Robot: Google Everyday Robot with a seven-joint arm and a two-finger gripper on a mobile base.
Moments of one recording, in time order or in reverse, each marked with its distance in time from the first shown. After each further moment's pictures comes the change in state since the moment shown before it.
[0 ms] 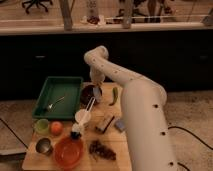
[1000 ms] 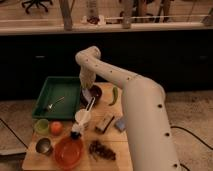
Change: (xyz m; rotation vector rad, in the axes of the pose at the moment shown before) arm -0.057 -0.059 -0.024 0.119 -0.059 -0.250
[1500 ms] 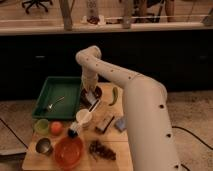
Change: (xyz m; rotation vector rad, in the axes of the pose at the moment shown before) arm -0.022 0.026 -0.005 -0.090 -0.091 -0.032
